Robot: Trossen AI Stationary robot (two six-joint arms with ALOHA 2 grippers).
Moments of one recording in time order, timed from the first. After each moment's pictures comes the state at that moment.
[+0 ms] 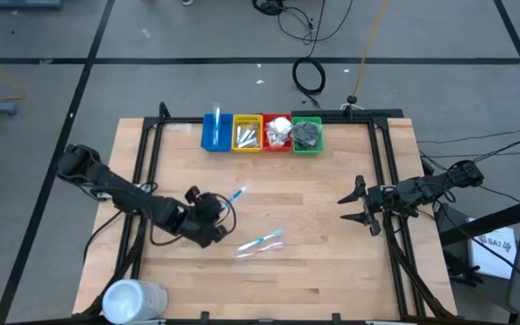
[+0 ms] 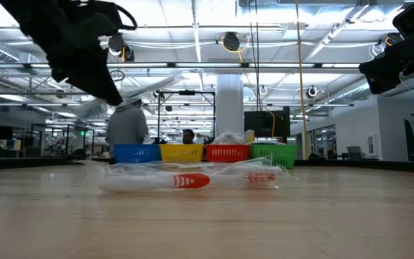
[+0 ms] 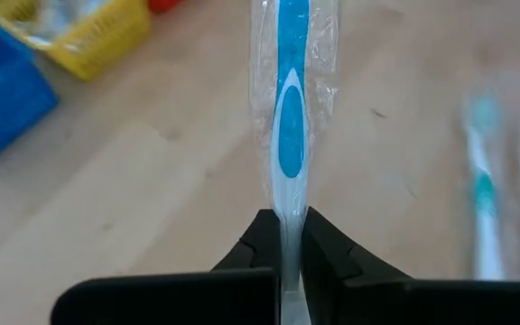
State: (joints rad) left arm -0.45 1.42 0.84 -0.52 -0.67 -0.88; right arm 0.37 0.01 0.10 -0.22 0.19 0.16
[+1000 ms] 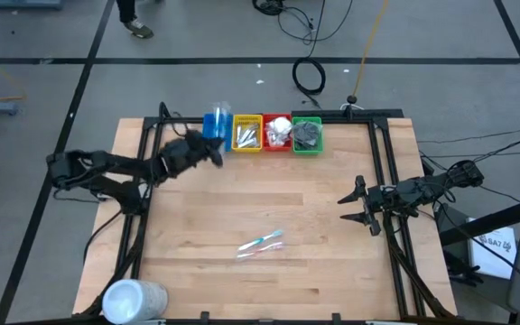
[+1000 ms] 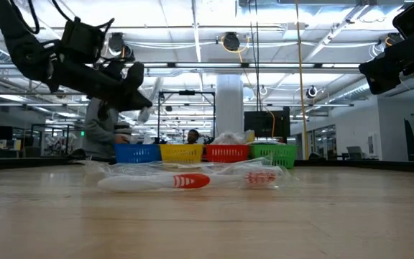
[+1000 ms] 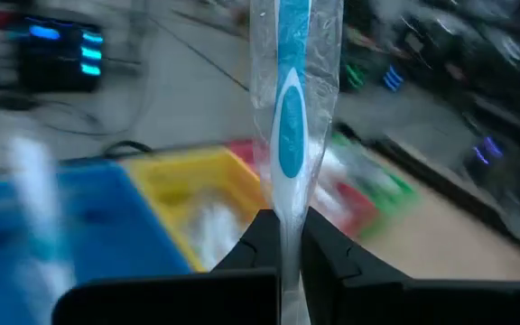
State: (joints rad) left arm 0.43 1.32 0.32 0.84 -0.24 -0.39; right arm 0.37 0.01 0.10 -0.22 0.19 0.16
